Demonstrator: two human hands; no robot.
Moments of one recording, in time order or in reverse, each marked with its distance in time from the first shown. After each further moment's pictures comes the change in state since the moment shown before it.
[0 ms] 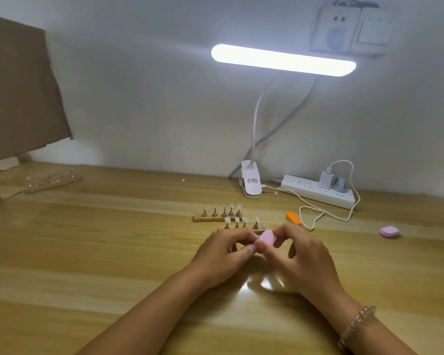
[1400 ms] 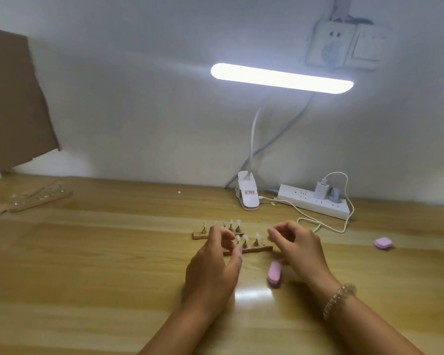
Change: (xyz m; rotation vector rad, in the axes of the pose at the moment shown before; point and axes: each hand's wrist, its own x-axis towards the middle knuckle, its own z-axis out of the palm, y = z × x) left_hand -0.007 0.012 -0.002 0.134 0.439 -0.140; right_hand 0.055 0.010 0.010 0.135 0.010 0.309
